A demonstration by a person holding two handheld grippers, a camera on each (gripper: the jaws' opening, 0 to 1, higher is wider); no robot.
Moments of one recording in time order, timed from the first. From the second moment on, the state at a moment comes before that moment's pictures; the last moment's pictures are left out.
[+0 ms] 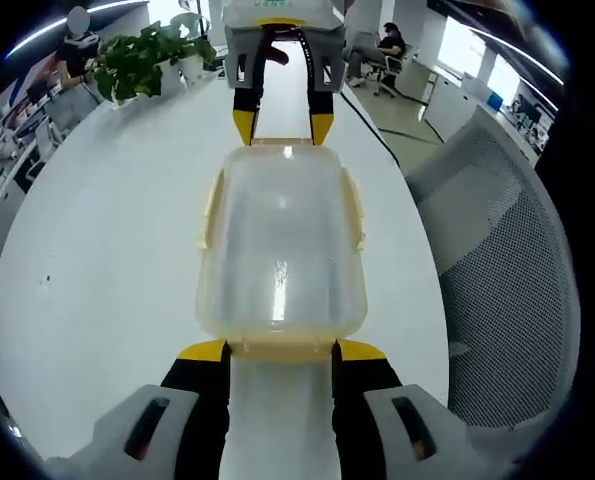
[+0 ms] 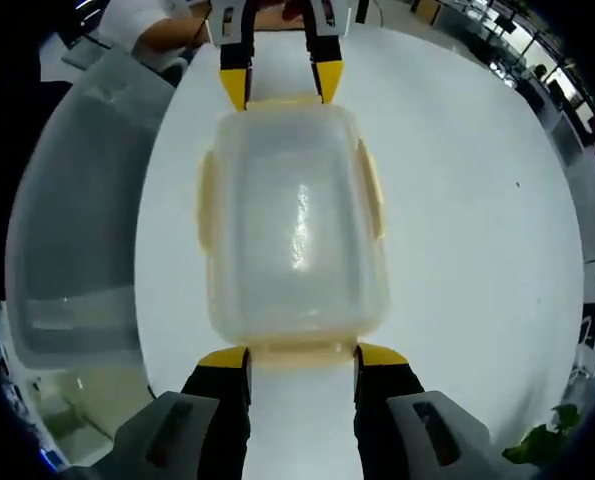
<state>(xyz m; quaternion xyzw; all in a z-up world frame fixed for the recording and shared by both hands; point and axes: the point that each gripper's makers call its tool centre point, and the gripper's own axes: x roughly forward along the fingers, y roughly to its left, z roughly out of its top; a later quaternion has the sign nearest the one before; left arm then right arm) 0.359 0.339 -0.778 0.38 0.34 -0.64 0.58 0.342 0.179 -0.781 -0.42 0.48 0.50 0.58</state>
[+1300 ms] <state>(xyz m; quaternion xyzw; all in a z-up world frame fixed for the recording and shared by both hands) 0.354 0.343 -0.772 0.34 0.36 -0.63 0.60 0.340 0.172 -0.773 -0.36 0.48 0.49 0.64</state>
